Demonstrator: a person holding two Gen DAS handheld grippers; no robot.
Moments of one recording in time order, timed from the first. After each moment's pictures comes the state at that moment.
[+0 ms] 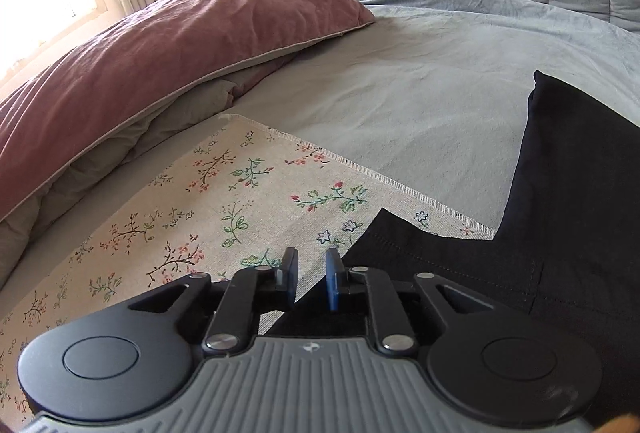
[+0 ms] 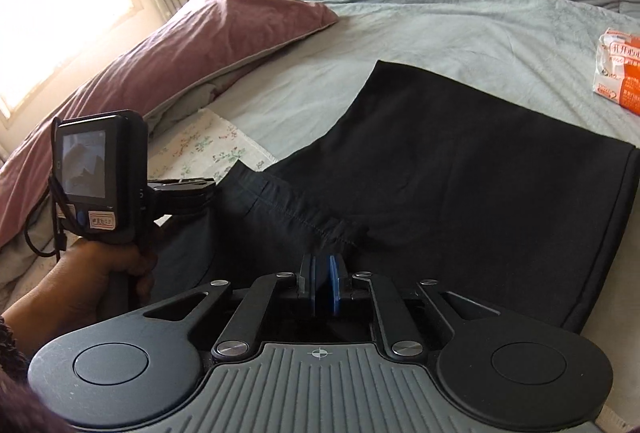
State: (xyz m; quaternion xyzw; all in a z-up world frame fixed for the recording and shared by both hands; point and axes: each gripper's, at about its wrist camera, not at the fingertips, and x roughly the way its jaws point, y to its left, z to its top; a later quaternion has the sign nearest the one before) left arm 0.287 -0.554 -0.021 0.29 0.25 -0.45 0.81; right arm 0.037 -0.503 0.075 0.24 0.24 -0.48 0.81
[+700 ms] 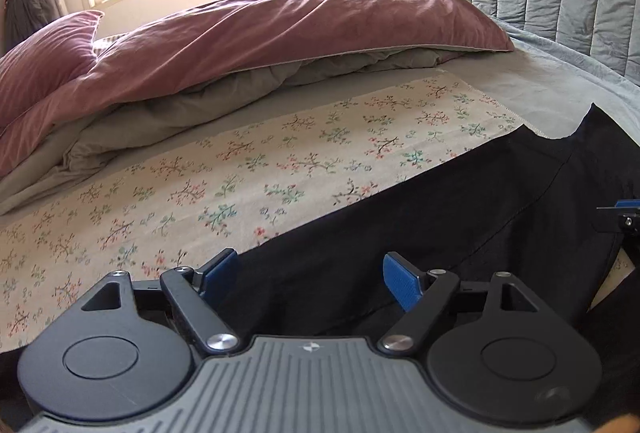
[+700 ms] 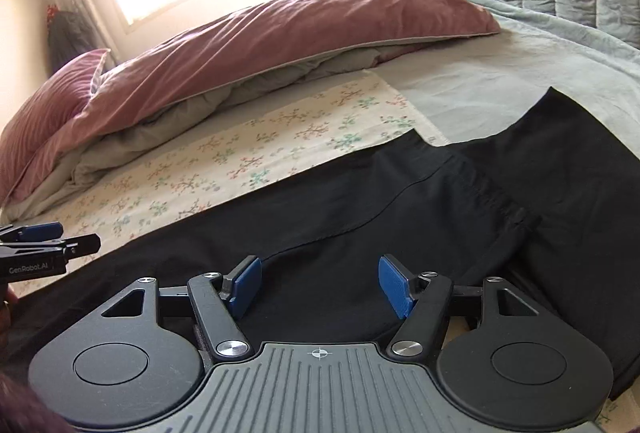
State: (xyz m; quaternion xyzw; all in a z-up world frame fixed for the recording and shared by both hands) left arm 0.291 -0.198 0.052 0.20 0.32 -0.30 0.88; right arm 0.099 -0.412 0.069 0.15 0.32 -0.29 0.89
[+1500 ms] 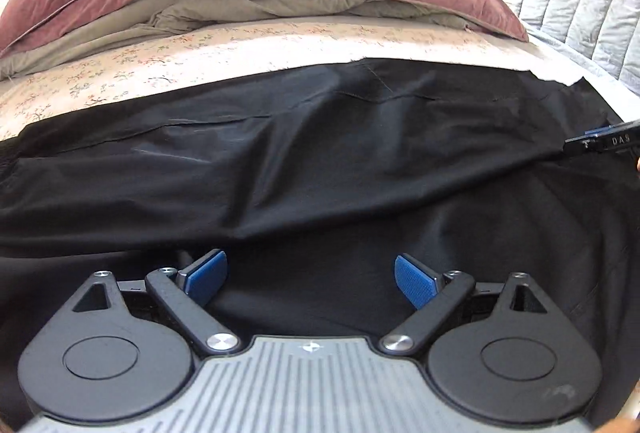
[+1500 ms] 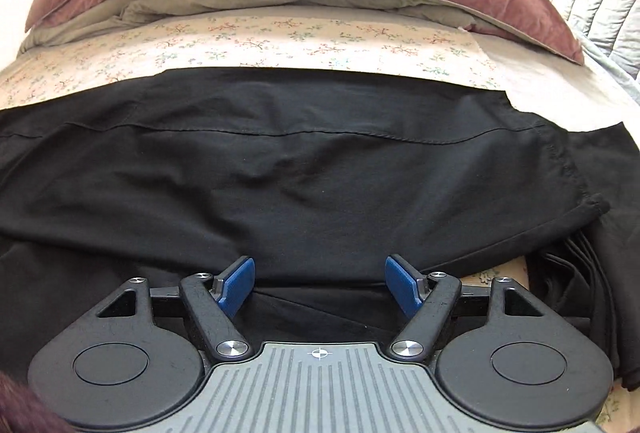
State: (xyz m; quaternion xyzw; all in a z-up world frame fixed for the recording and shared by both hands) left arm 0.209 0.019 0.003 0.11 0.37 -0.28 0.88; right arm 0.095 -0.337 0.009 -0.01 0.44 -0.22 0.87
